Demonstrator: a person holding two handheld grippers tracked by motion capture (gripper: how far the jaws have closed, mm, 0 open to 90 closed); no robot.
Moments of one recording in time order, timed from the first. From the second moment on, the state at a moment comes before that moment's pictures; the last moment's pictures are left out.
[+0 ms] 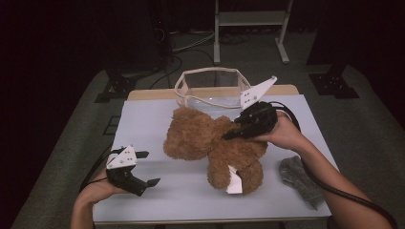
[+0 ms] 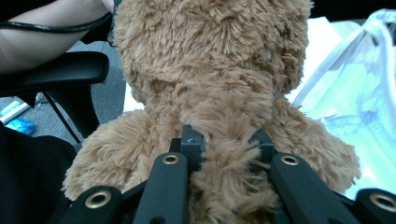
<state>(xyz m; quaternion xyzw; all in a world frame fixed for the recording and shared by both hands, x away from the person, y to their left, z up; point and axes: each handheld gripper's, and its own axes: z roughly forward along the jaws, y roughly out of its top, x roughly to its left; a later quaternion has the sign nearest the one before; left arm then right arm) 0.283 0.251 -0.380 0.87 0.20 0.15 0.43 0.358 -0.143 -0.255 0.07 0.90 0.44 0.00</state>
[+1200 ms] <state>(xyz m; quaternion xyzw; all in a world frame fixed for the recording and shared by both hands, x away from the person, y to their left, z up) 0.286 0.260 -0.383 0.87 0.21 0.15 0.43 0.401 -0.108 -0.125 0.06 0.90 0.44 0.03</state>
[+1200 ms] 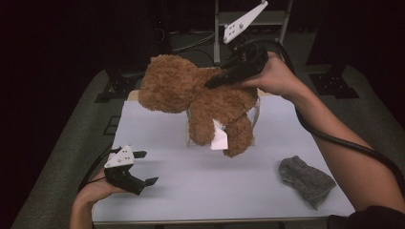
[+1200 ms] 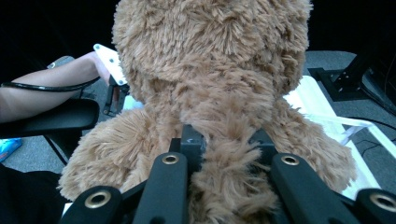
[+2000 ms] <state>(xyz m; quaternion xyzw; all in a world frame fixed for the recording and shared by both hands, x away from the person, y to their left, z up) 0.283 0.270 -0.380 0.86 0.23 0.16 0.43 0.481 -0.088 -0.095 0.09 0.89 0.43 0.05</state>
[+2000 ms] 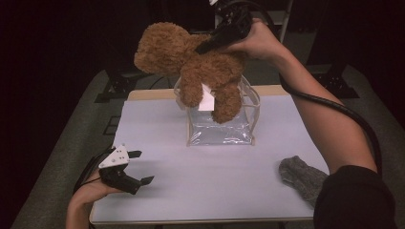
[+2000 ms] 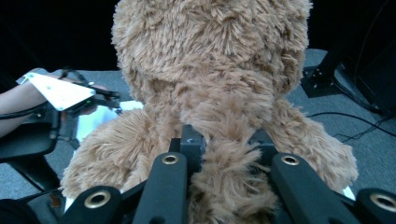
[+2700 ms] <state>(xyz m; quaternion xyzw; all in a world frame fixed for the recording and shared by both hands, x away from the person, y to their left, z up) 0.282 0.266 -0.387 0.87 0.23 0.15 0.42 0.549 -0.088 -0.097 0.12 0.89 0.43 0.07</state>
